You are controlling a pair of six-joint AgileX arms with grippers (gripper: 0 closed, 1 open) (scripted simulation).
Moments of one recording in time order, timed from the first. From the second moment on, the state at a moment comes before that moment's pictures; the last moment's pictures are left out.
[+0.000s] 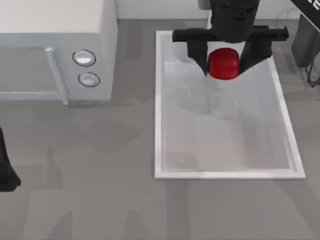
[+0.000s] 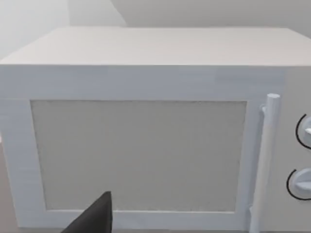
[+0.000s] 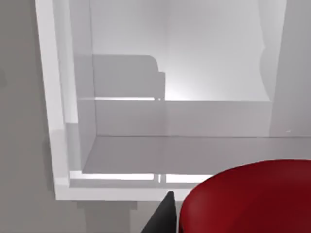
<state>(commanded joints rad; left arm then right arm) 0.00 0.00 0.00 0.00 0.00 0.00 0.51 2.38 2.55 -1.70 0.03 0.53</state>
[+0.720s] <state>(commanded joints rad) 0.00 0.00 0.00 0.00 0.00 0.00 0.24 2.16 2.16 -1.56 0.01 0.26</state>
